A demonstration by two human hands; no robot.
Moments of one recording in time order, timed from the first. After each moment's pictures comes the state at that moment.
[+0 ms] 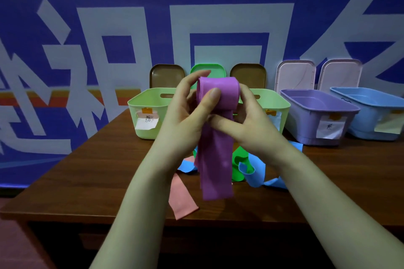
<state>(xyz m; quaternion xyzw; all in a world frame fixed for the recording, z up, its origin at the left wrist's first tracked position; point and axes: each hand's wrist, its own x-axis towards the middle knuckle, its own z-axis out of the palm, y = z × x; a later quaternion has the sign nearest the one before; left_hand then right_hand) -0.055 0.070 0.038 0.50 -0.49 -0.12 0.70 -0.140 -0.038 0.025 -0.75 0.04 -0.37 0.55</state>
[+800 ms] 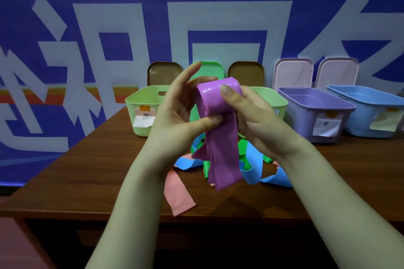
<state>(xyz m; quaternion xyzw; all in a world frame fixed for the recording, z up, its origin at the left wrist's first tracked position) -0.041 0.075 0.026 0.47 -0.54 -0.12 0.69 -0.151 -0.038 0.040 -0.68 0.06 -0.30 0.67</state>
